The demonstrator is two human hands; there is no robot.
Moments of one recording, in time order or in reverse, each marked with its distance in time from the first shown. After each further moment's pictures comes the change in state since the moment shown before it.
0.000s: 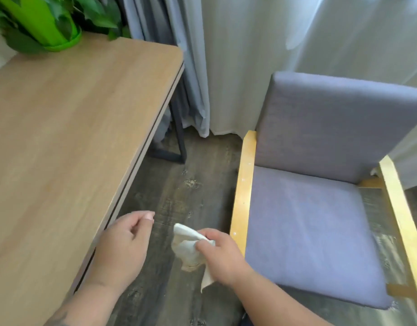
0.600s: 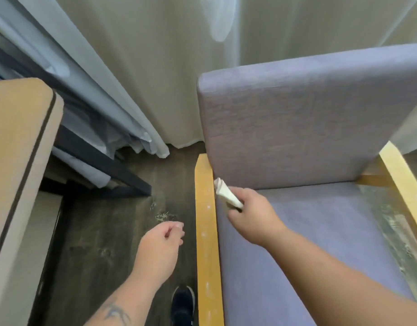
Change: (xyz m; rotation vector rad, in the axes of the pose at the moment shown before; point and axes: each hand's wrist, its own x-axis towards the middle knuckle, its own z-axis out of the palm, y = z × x) left_hand 0.208 0.101 0.264 0.155 -0.341 -0.125; right_hand 0.218 0.028 -0.277 -0.228 0.351 -0.104
